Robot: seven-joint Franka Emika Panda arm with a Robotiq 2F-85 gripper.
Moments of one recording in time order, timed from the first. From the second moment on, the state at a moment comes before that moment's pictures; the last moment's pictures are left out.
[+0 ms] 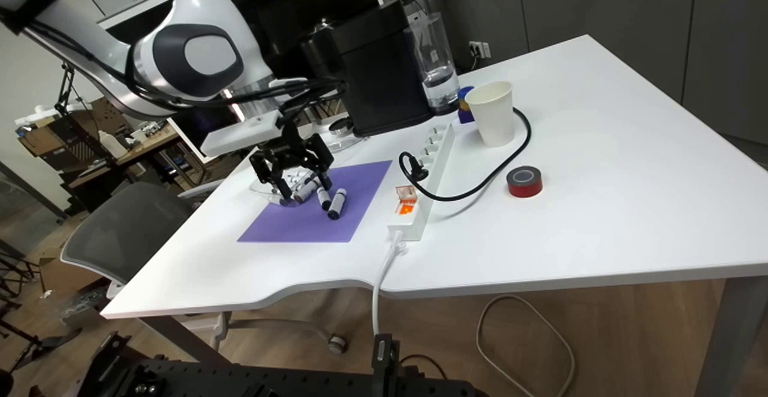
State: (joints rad) arm -0.07 0.27 -0.03 -2.46 0.04 2.66 -0.20
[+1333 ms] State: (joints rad) arm -0.10 0.54 -0.03 -2.25 0.02 2.66 -0.20
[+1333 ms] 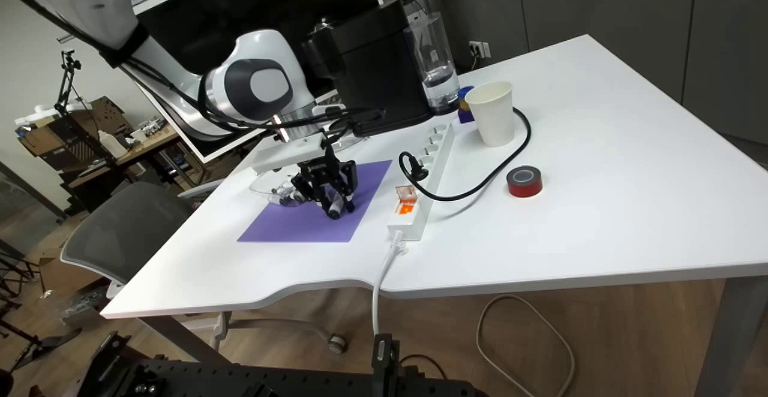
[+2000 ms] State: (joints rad) arm -0.06 0.45 -0.03 -2.24 -0.07 2.65 -0.20
